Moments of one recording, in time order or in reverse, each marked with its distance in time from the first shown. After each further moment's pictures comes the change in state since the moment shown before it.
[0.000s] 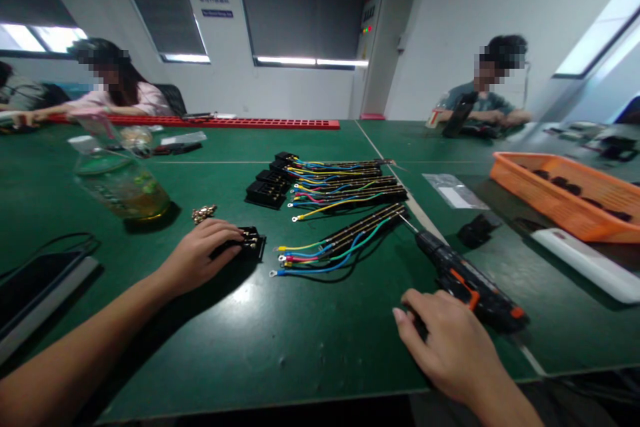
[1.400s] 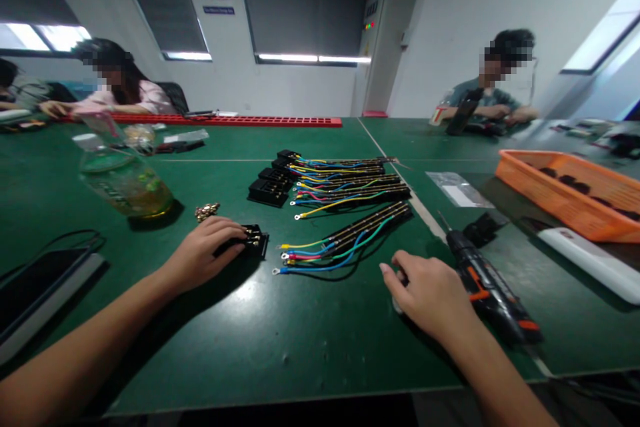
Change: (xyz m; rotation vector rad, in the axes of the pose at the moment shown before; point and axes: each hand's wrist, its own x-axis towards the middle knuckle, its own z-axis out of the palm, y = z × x) left_hand -0.001 0.000 0.000 0.022 -0.001 0.022; right_hand 0.056 -0.007 0.003 -0.159 -0.028 0.162
